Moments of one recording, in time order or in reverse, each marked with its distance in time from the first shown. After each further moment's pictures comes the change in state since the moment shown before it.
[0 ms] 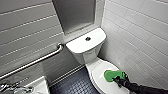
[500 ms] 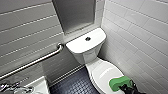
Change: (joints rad) left arm 0.000 -0.002 0.000 0.001 0.002 0.000; right arm -0.114 -0.152 0.166 -0.004 0.078 0.013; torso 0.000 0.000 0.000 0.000
